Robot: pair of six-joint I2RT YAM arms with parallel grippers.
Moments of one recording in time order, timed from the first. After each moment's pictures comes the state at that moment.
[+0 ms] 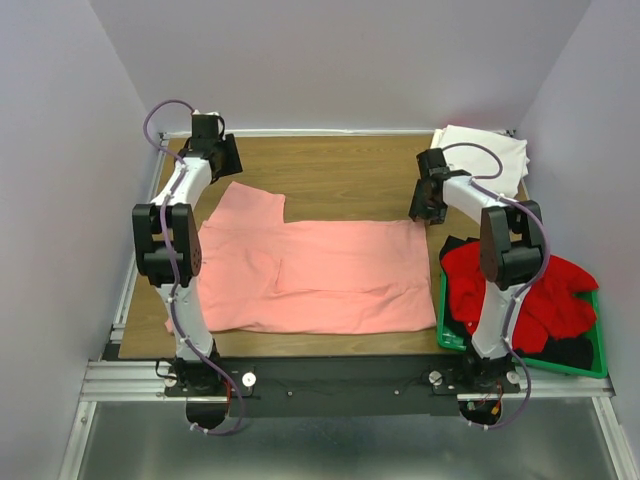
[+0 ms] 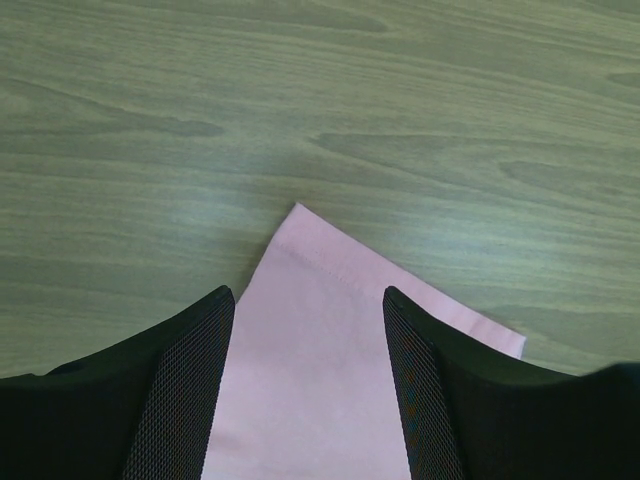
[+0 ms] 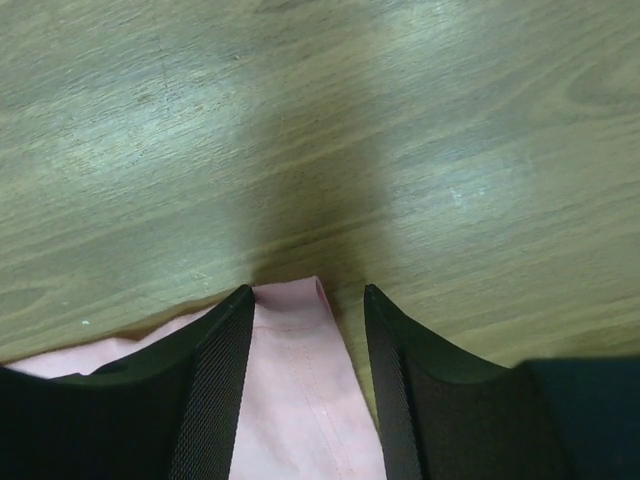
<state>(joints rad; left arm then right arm) 0.01 2.02 1.65 -0.38 -0.03 -0.22 0.20 1.99 1.41 -0.57 0.22 0.44</state>
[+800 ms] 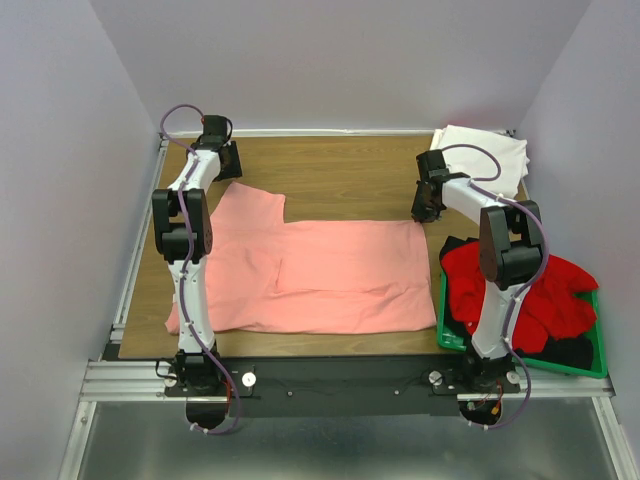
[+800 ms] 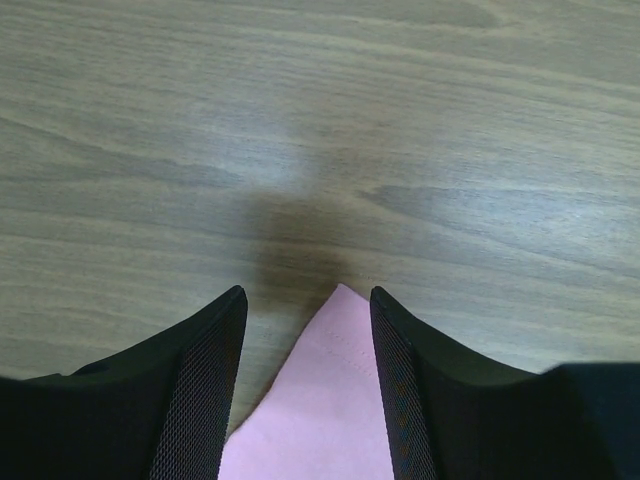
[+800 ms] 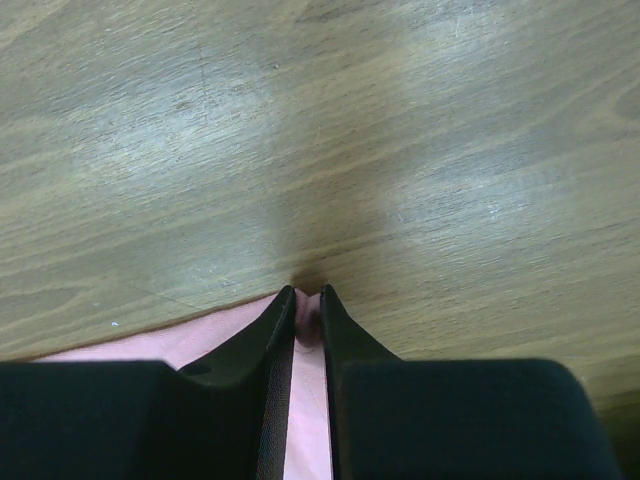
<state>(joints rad) 0.01 2.34 1.97 -0.52 -0.11 -0.18 0.19 2.00 1.38 -0.50 0.17 0.45</state>
